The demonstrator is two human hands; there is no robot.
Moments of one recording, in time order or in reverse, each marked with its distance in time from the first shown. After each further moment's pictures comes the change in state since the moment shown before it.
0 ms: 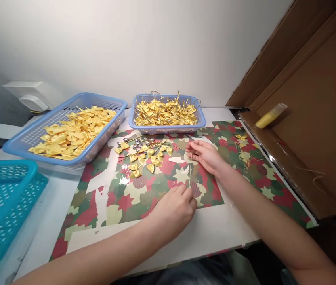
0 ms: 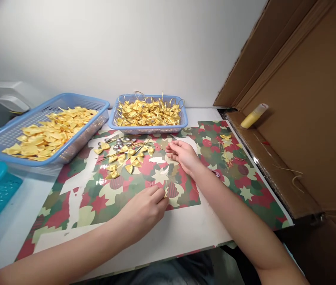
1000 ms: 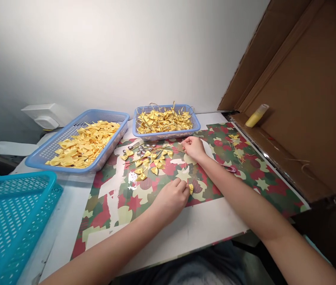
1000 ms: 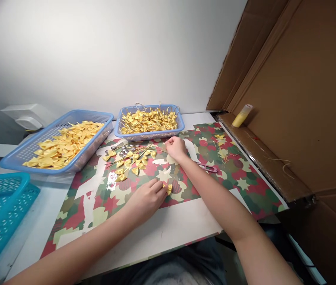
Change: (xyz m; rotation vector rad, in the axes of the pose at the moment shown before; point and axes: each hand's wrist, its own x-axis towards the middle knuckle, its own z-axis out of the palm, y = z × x) left_hand -0.009 -0.024 0.018 0.035 0.089 0.007; right_hand 0.052 0.017 0.015 -0.637 0.264 -0.246
